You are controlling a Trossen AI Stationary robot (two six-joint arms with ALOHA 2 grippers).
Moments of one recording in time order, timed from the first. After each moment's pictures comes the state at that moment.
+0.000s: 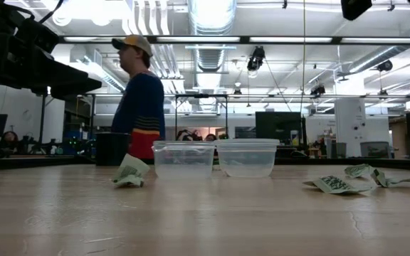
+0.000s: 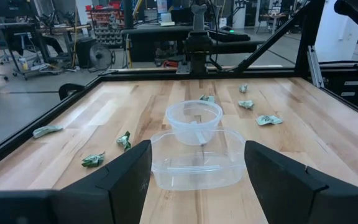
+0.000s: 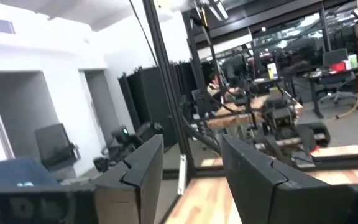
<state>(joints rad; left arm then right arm) 0.08 0.19 0.01 0.04 0.02 0.03 -0.02 0.38 0.41 0.24 -0.37 0.40</state>
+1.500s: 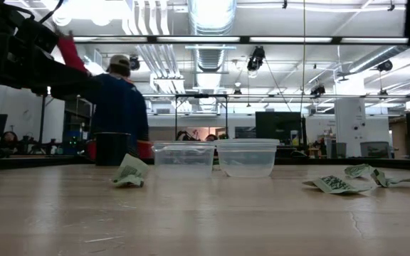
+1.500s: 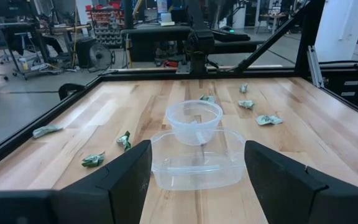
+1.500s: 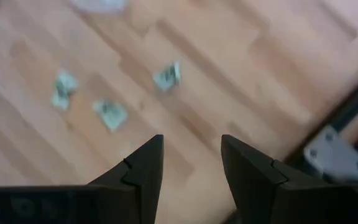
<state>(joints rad) 0.08 0.19 0.01 0.04 0.02 0.03 0.57 1.08 1.16 -1.50 0.30 1.39</state>
